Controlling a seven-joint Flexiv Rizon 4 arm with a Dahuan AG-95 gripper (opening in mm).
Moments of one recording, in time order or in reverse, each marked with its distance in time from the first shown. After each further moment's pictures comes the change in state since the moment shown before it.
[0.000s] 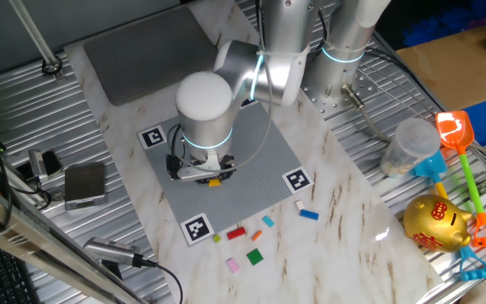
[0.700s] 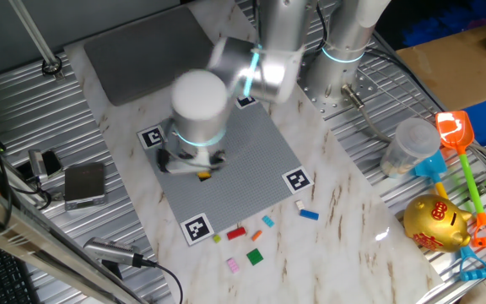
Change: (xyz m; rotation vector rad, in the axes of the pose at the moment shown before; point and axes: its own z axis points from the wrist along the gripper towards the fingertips) arm 0.042 -0.037 -0.001 0.046 0.063 -0.002
